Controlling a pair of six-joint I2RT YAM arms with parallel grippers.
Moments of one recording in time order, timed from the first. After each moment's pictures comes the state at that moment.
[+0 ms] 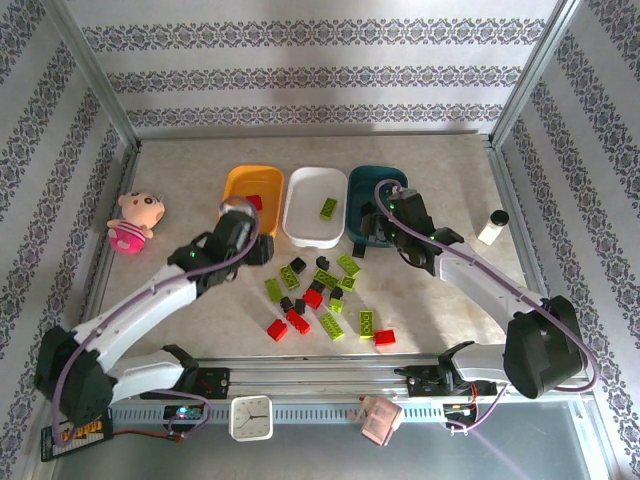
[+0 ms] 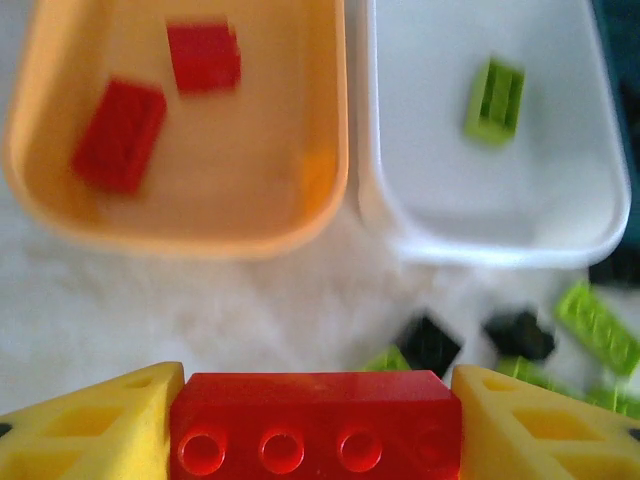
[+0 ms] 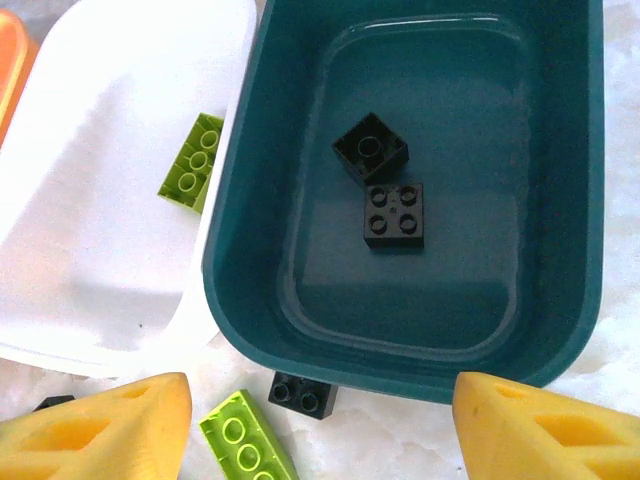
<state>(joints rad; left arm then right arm) -0.53 1.19 0.90 -0.52 -0.20 -0.50 0.43 1.30 0.85 -0.34 0.05 0.48</state>
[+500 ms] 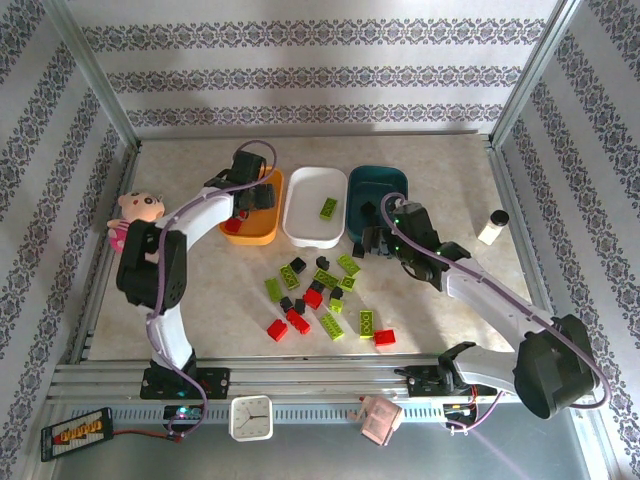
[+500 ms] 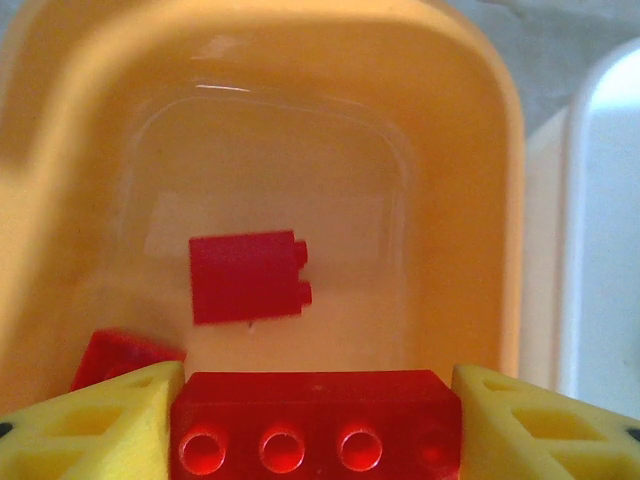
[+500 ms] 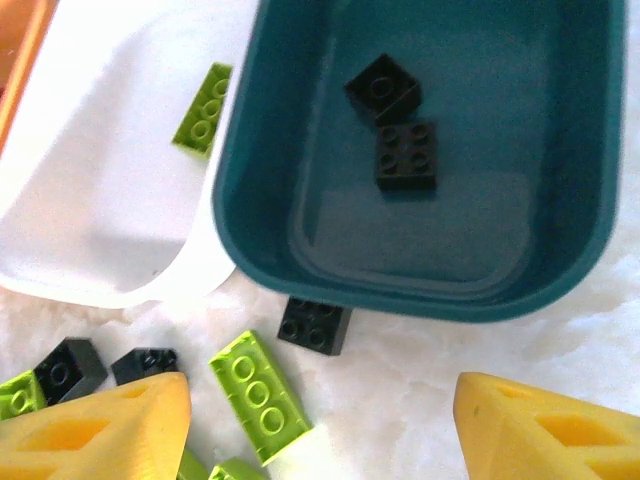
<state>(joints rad) -0.28 1.89 1.38 -0.44 -0.12 -0.38 0.46 1.19 0.74 -0.34 0.01 0.50</state>
